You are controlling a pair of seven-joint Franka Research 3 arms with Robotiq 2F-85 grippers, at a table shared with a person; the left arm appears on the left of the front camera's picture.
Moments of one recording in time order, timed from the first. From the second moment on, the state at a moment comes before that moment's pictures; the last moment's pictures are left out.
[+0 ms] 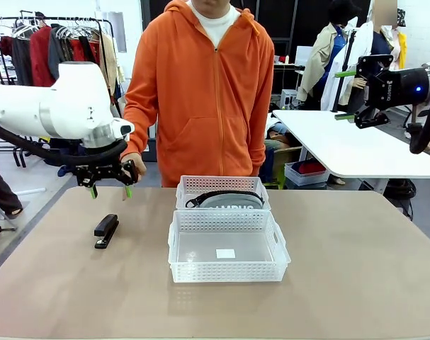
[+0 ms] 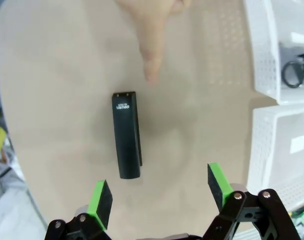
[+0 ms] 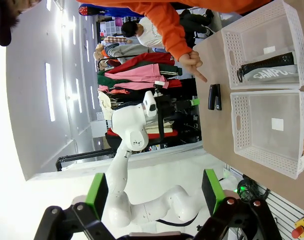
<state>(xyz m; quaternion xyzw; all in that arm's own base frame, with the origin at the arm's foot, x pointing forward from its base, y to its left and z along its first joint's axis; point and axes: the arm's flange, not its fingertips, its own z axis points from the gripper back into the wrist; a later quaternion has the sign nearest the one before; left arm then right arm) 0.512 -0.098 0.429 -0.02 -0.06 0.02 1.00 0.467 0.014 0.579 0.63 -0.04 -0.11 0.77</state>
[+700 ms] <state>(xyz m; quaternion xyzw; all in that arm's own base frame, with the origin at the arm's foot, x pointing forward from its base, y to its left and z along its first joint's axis) 0.523 -0.086 0.345 0.03 0.01 0.05 1.00 0.467 0.014 0.579 0.63 -0.04 -0.11 0.77</state>
